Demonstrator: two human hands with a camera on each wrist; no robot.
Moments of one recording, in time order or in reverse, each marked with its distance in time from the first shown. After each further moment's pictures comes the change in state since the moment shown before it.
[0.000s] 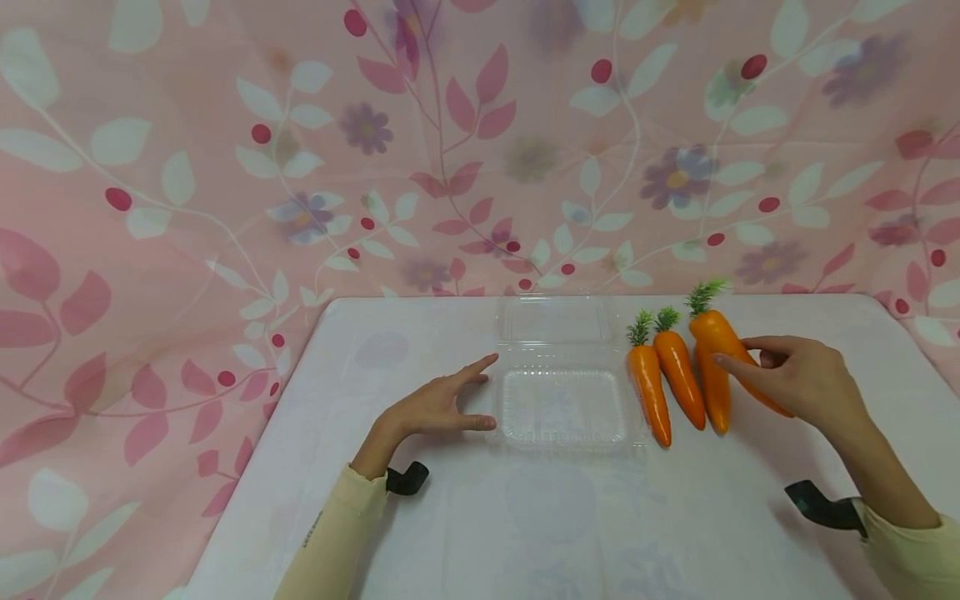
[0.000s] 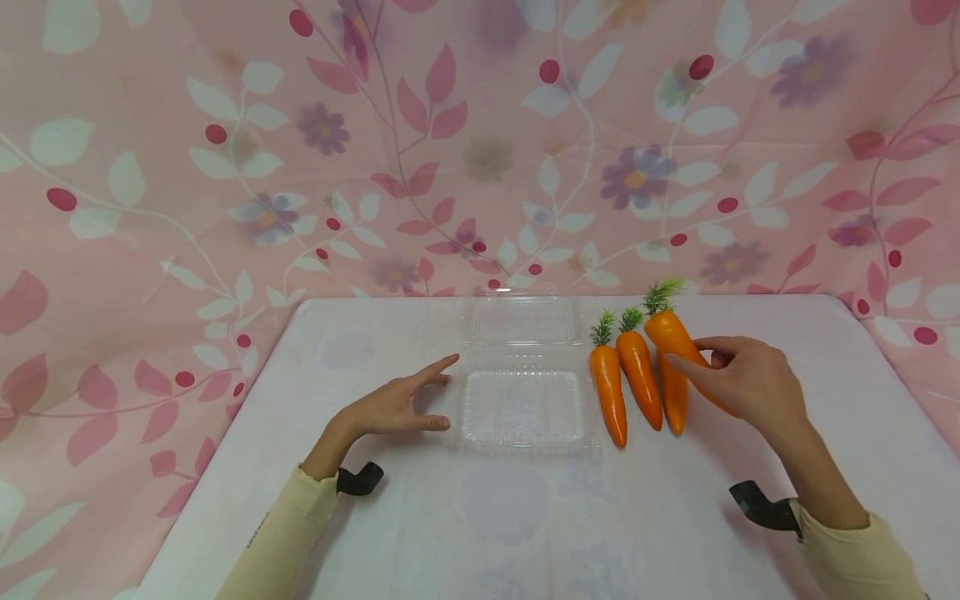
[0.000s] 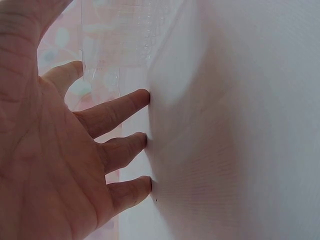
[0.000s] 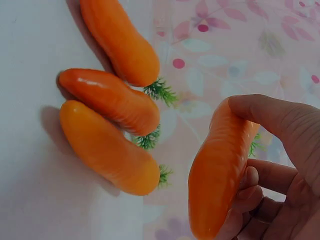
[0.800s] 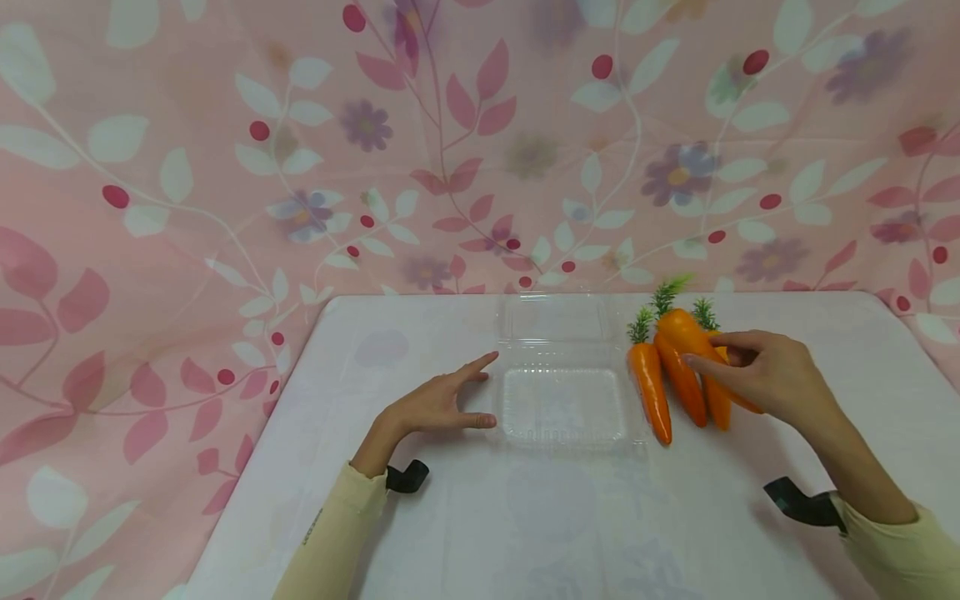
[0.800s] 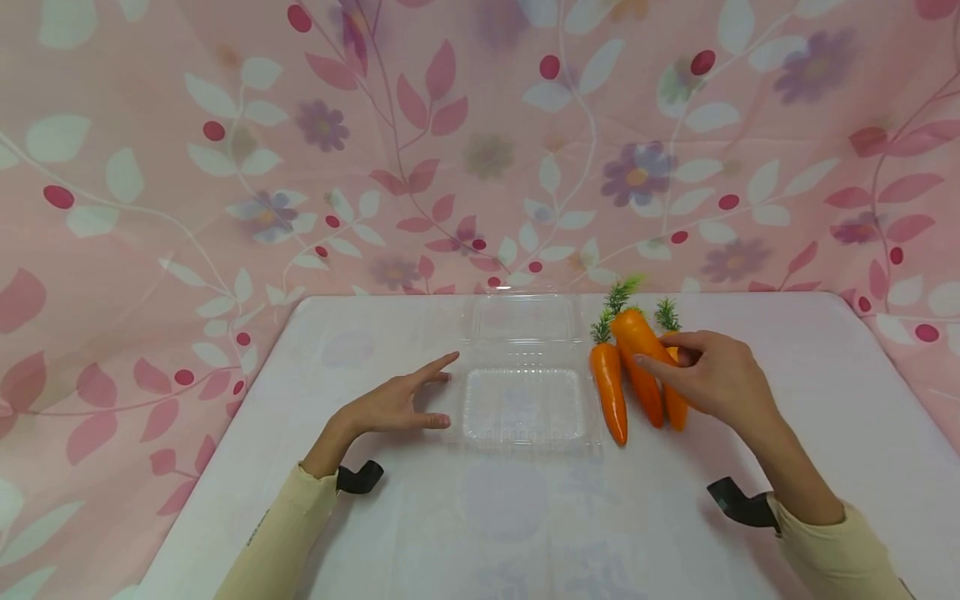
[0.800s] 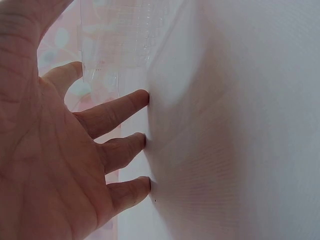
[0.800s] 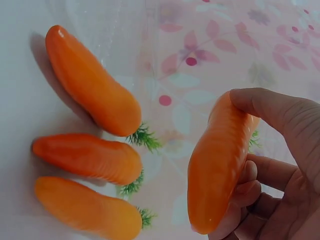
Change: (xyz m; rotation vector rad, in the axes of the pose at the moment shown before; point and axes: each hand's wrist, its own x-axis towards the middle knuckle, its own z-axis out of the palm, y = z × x) left_hand -0.001 0.001 -0.002 -0.009 -0.007 0.032; right_hand -0.006 -0.033 0.007 0.086 -0.032 -0.096
